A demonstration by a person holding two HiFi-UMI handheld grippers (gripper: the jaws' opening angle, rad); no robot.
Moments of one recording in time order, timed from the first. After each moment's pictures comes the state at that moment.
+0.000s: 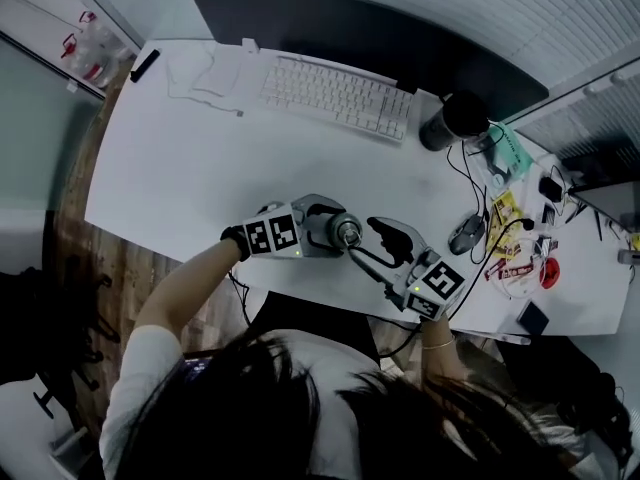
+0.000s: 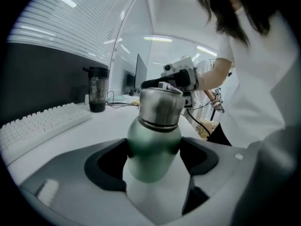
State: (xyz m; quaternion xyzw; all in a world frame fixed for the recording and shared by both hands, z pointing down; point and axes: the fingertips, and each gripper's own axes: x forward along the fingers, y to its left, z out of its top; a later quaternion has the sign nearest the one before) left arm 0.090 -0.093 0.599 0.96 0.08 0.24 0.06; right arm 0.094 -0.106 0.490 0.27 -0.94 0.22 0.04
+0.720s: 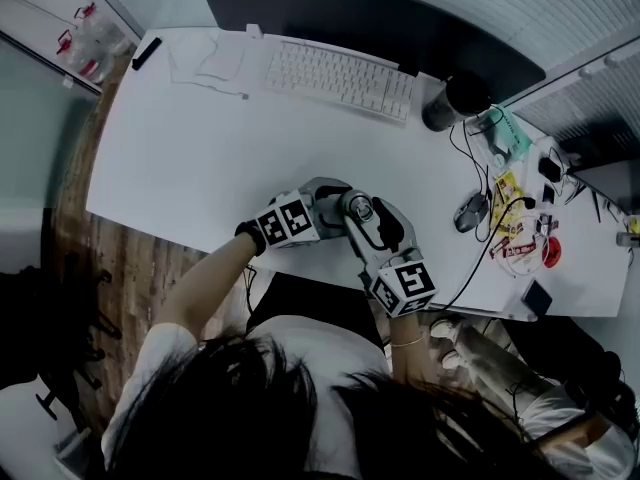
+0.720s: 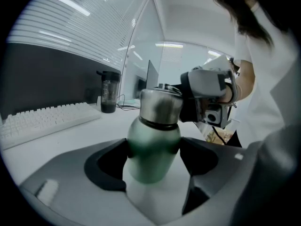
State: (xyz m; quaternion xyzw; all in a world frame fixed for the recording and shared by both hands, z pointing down) left arm 0.093 -0.097 0.597 0.97 0.00 0.21 0.09; right arm 0.082 -0.107 0.504 0.48 -0.86 0.19 0.05
